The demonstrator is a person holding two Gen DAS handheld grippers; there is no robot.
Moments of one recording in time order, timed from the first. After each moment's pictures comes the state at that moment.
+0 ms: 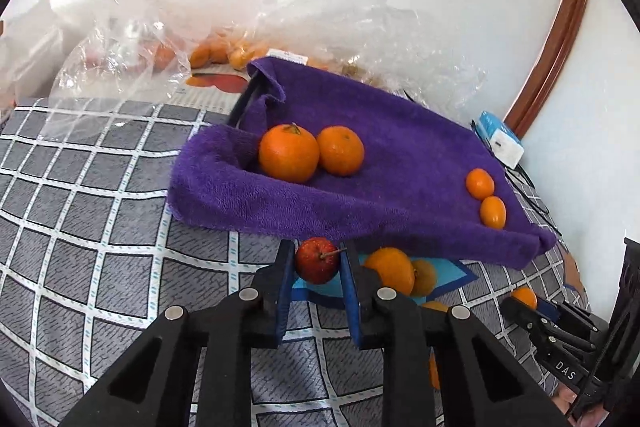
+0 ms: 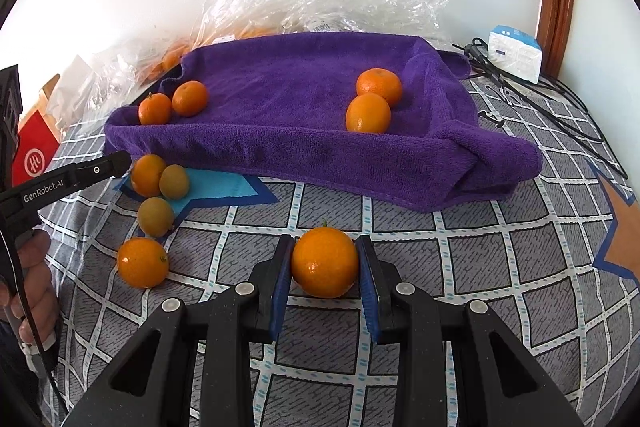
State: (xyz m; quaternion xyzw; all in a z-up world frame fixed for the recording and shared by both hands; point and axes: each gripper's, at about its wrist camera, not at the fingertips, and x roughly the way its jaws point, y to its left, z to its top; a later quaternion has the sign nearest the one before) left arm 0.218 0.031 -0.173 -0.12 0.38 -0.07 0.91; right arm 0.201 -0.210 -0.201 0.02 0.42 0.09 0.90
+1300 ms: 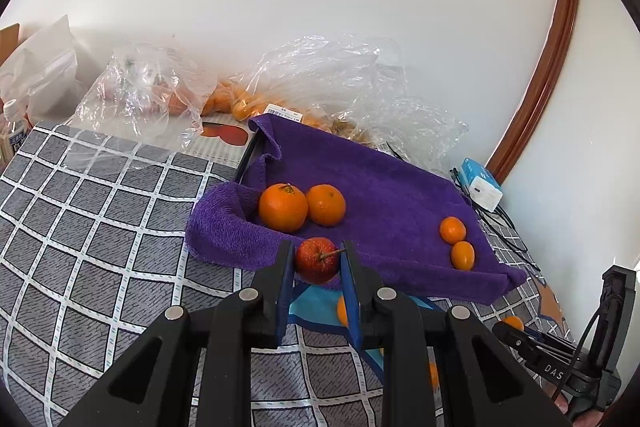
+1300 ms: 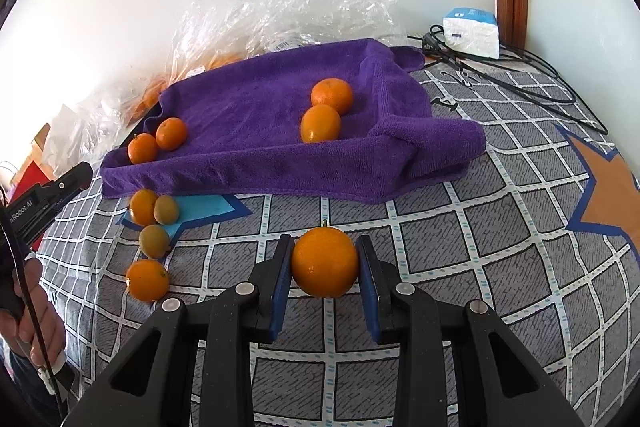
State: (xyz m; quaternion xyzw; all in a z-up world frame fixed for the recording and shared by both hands) left arm 0.195 0.040 -0.141 -0.15 0.31 -0.07 0.94; right arm 0.188 -0.238 -0.189 0.09 0.41 0.06 0.91
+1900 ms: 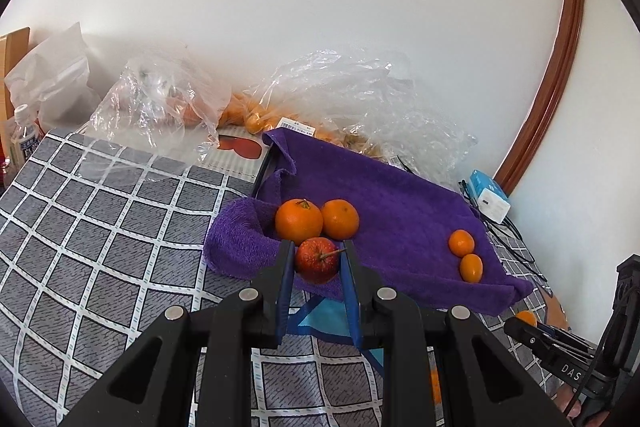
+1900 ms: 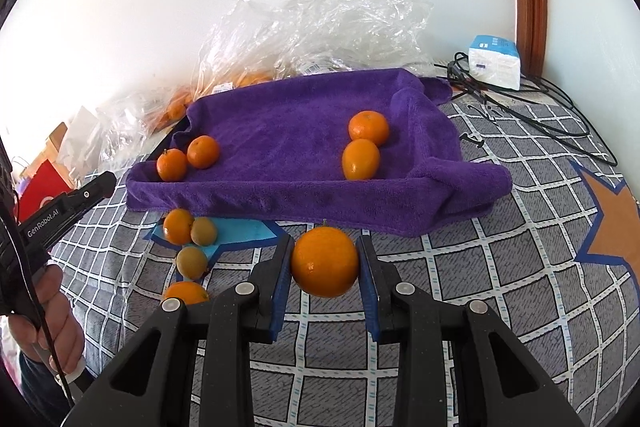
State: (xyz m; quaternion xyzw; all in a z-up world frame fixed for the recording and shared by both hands) left arm 0.193 0.047 -0.135 -0.16 0.29 -0.05 0.94; right arm 0.191 -0.218 -0.169 0.08 0.39 0.08 0.91
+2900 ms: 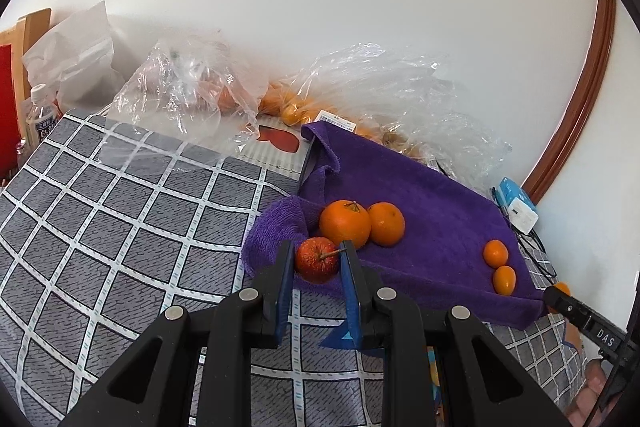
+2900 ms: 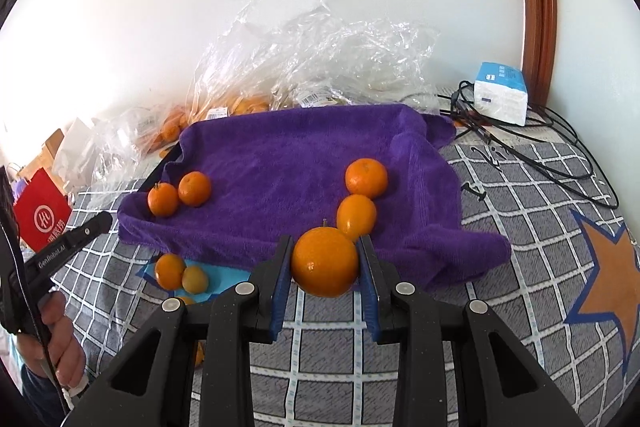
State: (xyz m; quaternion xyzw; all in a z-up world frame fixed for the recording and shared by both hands) left arm 0.210 0.068 -0.151 -0.17 0.31 0.00 0.94; right arm 0.226 -0.221 -0.148 0.07 0.37 0.08 0.93
